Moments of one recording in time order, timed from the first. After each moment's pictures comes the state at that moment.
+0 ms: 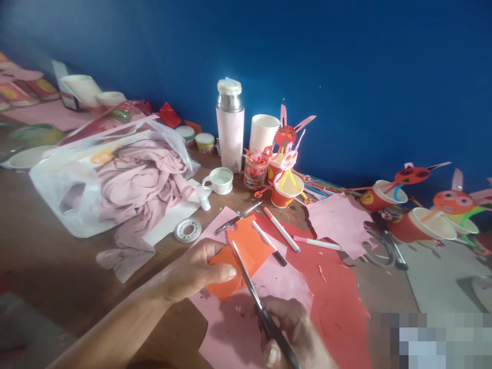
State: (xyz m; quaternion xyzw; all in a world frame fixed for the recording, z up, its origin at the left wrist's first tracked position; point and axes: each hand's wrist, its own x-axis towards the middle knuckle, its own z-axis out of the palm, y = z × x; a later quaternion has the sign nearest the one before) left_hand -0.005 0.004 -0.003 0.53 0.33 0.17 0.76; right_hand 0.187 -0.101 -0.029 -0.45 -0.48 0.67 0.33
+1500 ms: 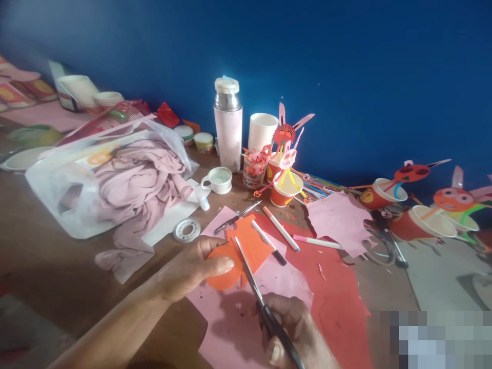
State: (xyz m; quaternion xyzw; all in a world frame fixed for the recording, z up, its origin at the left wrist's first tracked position) left_hand -0.005 0.003 -0.003 0.51 0.35 0.21 0.76; right_hand 0.190 -0.101 -0.032 -0.44 -0.46 0.69 0.35
